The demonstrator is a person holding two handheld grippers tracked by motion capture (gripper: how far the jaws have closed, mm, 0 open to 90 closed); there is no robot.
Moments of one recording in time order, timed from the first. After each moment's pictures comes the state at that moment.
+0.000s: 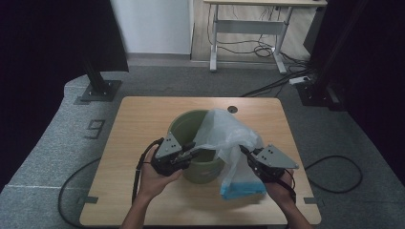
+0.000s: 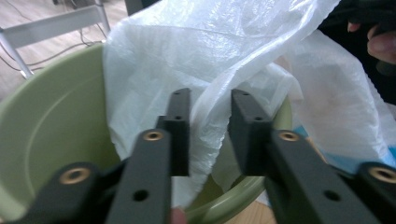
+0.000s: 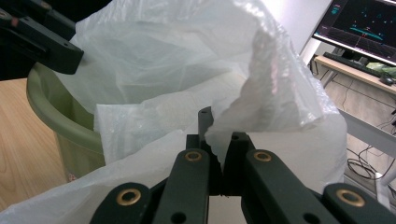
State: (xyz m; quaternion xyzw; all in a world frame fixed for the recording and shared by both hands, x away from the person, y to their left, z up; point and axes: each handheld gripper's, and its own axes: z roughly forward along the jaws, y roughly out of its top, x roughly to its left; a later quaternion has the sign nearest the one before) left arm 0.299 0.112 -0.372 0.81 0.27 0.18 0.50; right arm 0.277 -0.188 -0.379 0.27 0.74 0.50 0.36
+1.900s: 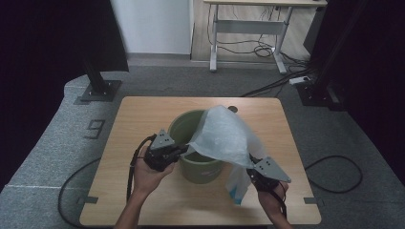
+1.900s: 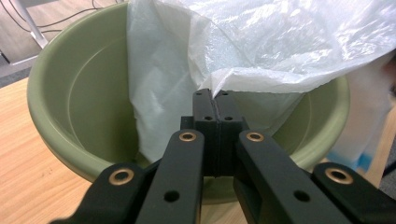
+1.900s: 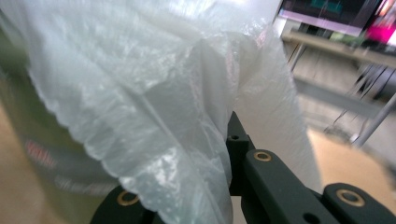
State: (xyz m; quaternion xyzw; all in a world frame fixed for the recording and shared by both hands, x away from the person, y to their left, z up) left arm 0.315 0.133 -0.377 0.81 0.32 0.17 0.46; right arm 0.275 -0.189 -0.432 0.33 0.70 0.50 0.39
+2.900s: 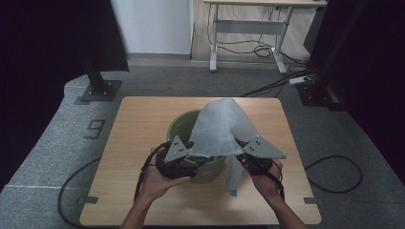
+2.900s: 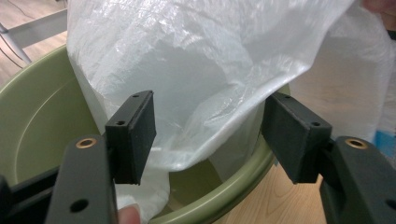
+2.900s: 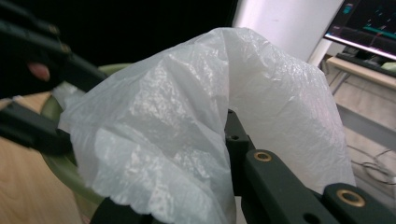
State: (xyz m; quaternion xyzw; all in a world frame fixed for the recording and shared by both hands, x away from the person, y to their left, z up) left arm 0.293 0.099 -0.378 0.82 0.25 0.20 0.47; right arm 0.291 -0.159 -0.364 0.27 0.73 0.52 0.34
